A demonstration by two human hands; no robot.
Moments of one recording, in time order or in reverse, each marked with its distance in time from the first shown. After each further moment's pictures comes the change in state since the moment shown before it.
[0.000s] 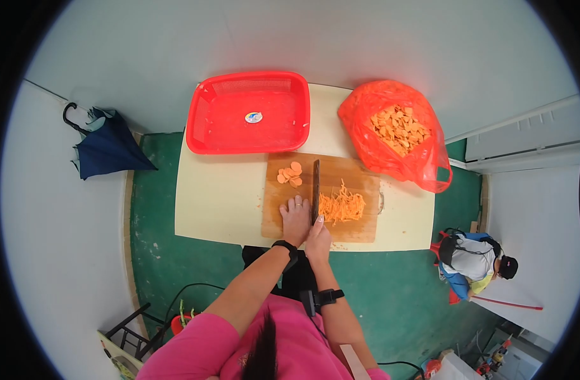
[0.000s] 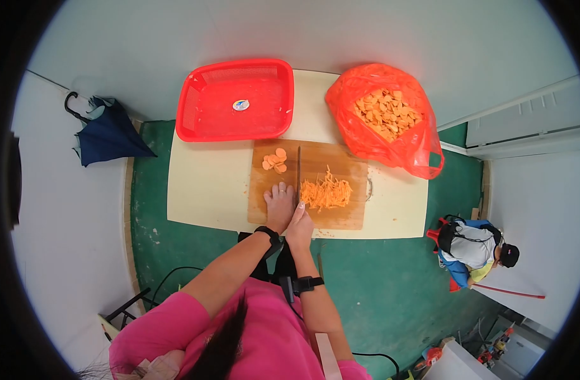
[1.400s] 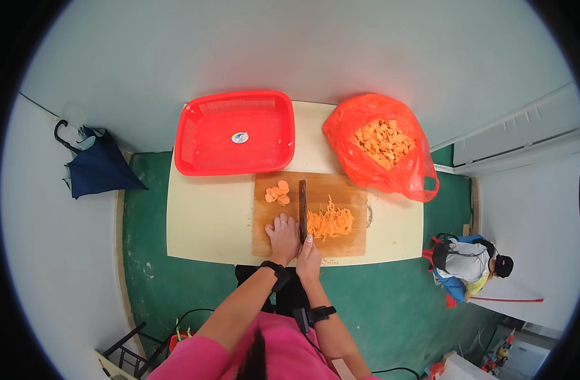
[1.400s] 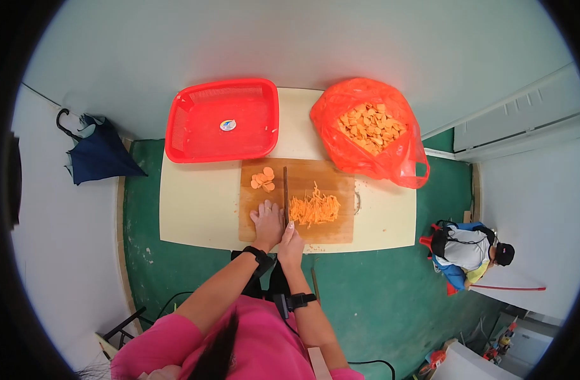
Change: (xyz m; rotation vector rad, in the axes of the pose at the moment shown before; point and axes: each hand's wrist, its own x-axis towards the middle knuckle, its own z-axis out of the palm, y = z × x) left_hand 0.001 -0.003 -0.002 -0.110 0.026 -0.062; right_hand -0.007 0.001 -0.005 0.052 -0.022 -0.027
